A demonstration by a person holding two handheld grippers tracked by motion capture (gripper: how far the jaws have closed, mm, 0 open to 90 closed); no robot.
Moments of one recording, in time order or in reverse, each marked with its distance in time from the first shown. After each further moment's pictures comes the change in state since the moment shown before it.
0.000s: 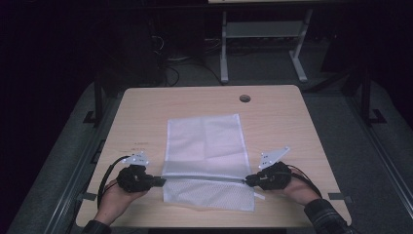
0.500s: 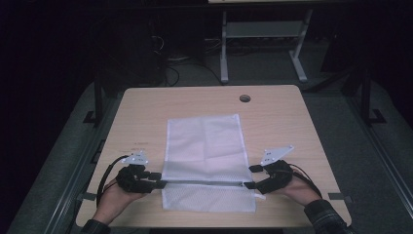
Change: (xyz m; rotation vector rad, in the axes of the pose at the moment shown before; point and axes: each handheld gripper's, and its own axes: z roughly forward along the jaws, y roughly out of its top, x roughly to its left) left arm 0.001 0.001 -0.001 0.000 0.030 0.005; right arm 0.000 0.001 -0.007 -0.073 -0.051 0.069
